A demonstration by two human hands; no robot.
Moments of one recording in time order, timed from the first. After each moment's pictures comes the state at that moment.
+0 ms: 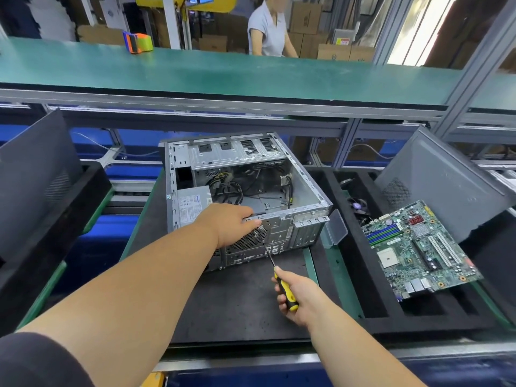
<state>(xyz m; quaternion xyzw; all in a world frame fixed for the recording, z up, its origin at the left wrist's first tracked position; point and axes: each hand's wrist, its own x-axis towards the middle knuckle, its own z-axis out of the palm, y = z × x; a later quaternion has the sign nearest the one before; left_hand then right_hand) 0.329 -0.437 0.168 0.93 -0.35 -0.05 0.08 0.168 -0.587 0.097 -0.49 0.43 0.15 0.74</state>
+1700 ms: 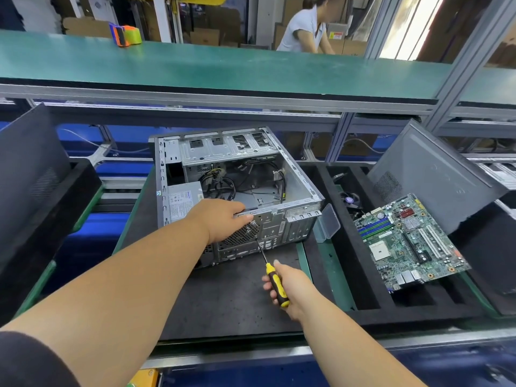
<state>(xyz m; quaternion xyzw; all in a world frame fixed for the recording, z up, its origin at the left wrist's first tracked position) 0.327 -0.437 0.170 0.94 -0.33 -0.06 0.07 0.167 -0.579 0.111 -0.58 0.42 0.14 0.69</state>
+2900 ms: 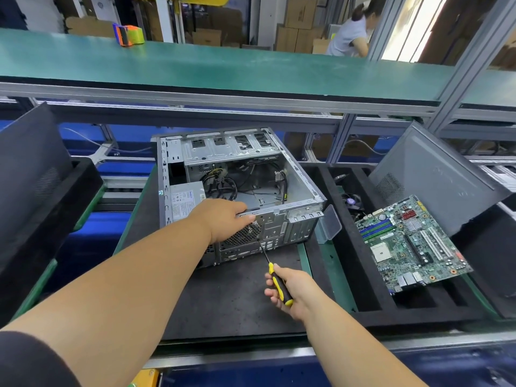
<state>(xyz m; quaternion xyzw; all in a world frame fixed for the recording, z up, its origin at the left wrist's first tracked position) 0.330 -0.437 0.167 0.94 -0.33 -0.05 0.07 0.165 -0.583 0.112 -0.53 0.41 0.15 0.73</state>
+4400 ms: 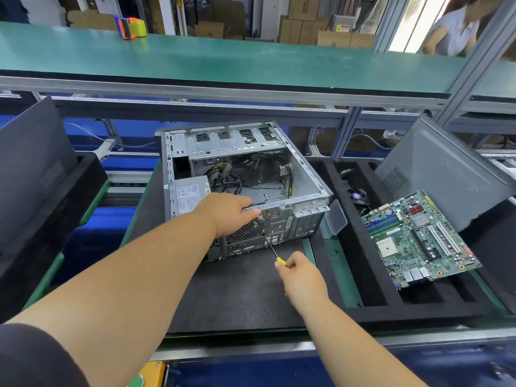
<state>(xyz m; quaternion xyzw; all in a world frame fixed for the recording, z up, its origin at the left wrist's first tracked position) 0.326 -0.438 0.173 0.94 -0.34 -0.06 0.06 0.160 -0.578 0.109 -0.84 0.33 0.04 0.42</state>
